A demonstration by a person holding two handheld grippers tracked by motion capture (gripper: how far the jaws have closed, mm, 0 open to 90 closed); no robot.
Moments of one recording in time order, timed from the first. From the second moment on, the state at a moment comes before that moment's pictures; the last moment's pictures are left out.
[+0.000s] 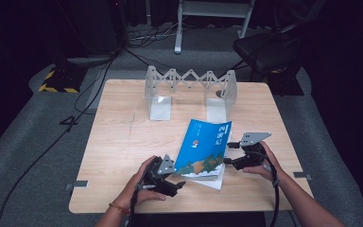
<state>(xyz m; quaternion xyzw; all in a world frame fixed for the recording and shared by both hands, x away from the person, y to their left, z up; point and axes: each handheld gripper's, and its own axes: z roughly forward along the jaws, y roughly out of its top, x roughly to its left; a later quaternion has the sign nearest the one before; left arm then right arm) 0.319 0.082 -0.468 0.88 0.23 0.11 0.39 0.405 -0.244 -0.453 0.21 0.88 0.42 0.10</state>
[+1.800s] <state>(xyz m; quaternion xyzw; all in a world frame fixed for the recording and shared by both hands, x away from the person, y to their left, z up) 0.332 0.071 -0.460 0.86 0.21 0.14 0.44 0.403 -0.248 -0.426 0.19 0.85 0.48 0.11</state>
